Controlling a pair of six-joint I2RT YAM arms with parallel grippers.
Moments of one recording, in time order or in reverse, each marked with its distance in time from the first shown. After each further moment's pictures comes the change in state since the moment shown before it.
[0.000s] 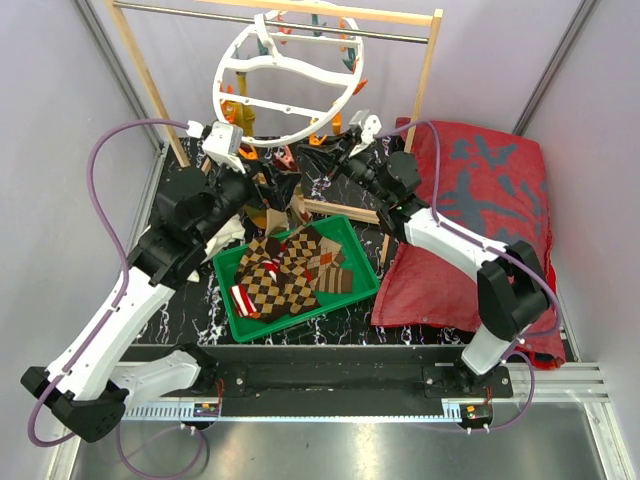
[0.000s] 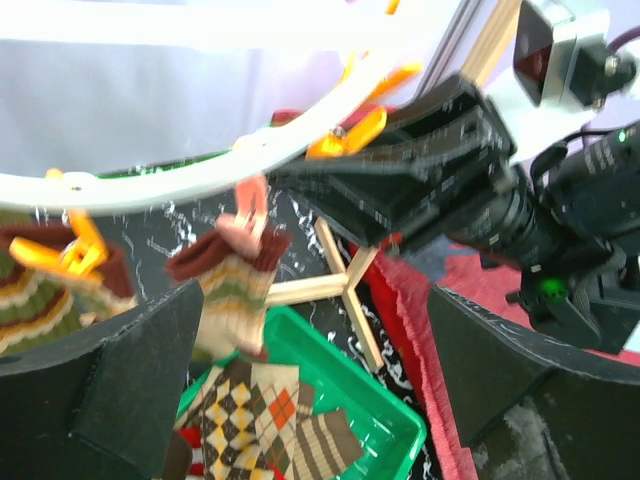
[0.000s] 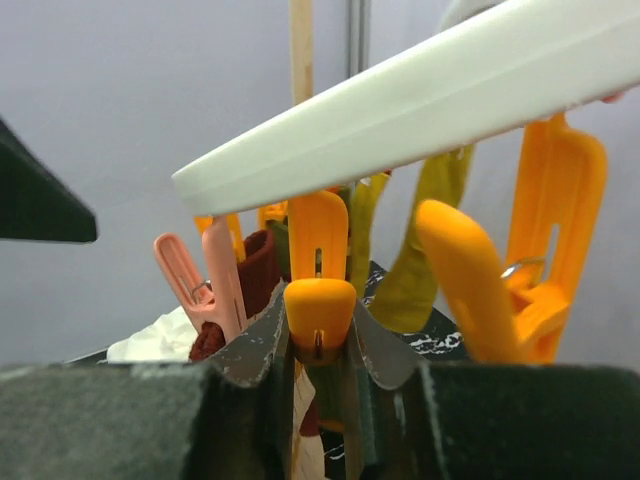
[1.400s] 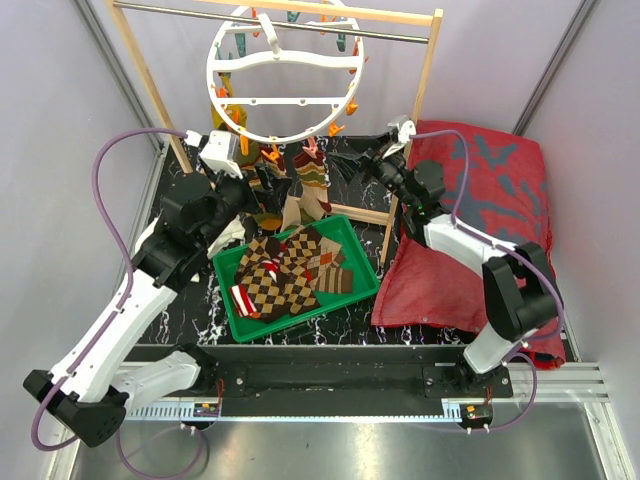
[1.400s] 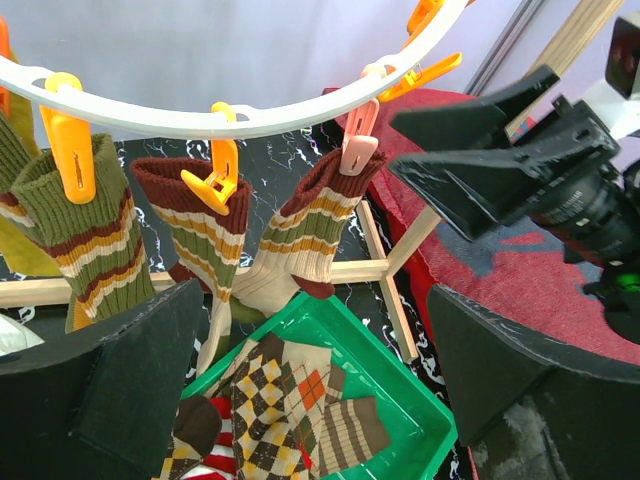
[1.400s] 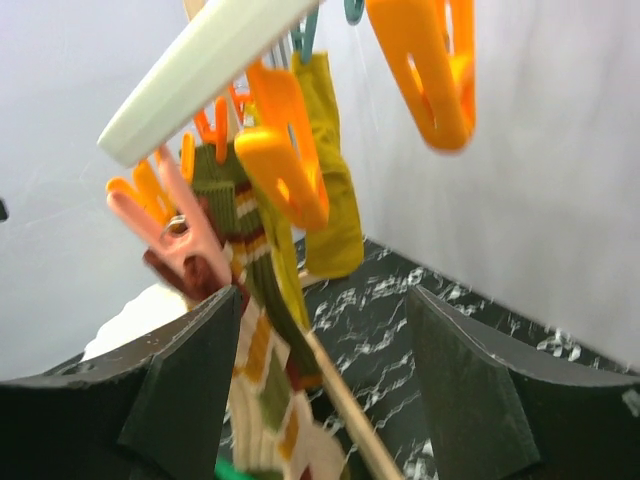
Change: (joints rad) left arm 0.035 -0.025 -0.070 -0.011 -0.069 -0.008; right arm -0.156 -0.067 -0.195 0.066 -0.015 0.149
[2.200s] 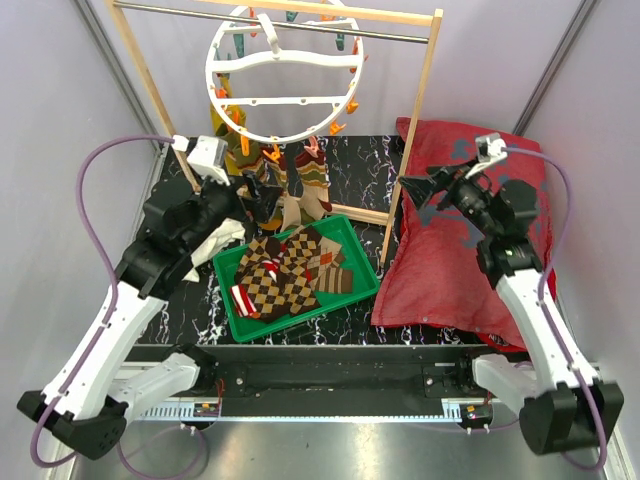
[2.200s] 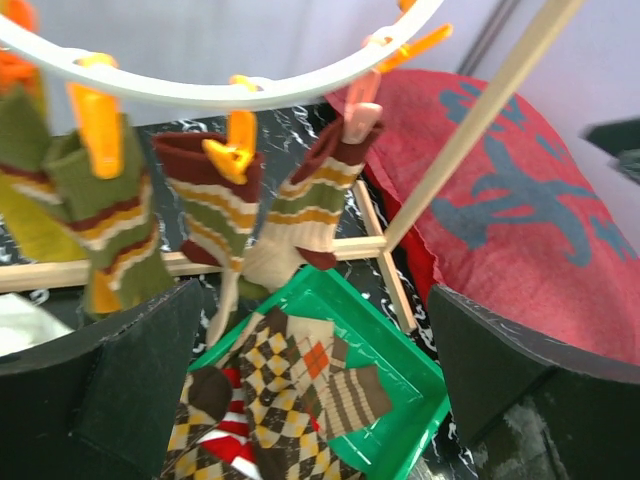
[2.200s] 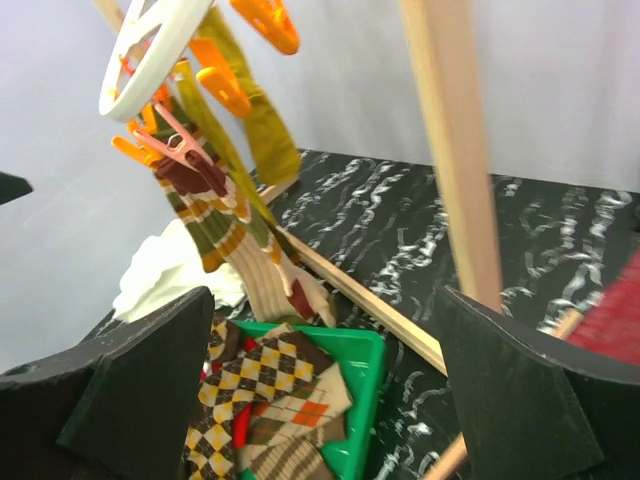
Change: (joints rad) left arm 0.075 -0.073 0.017 -0.109 0.112 0.016; right arm -0.330 -0.667 -0.158 -0.753 -0.101 0.080
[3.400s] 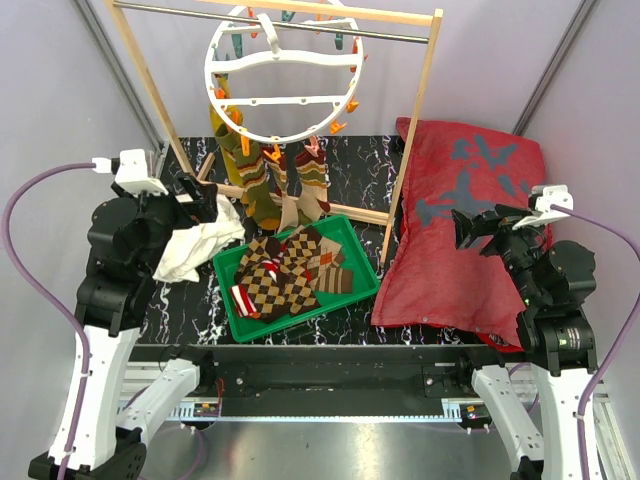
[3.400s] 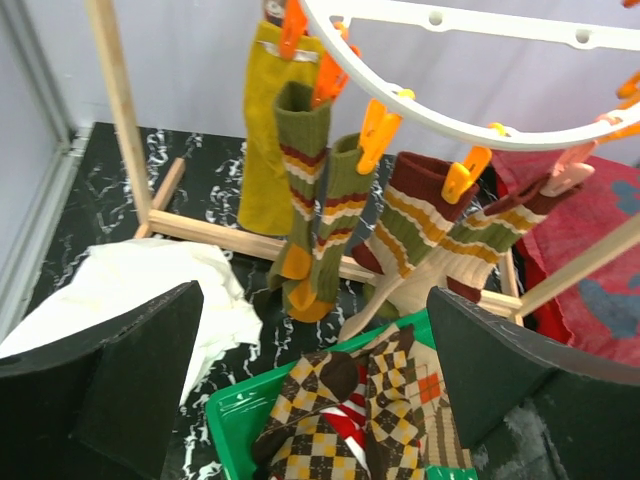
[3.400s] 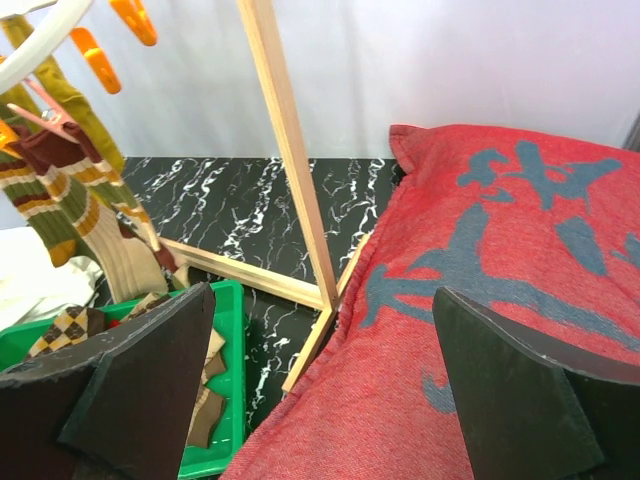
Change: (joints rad) left arm 0.266 -0.158 0.038 -0.191 -0.142 0.032; right arm -0.025 -0.418 0.130 -0.642 0.382 -0.246
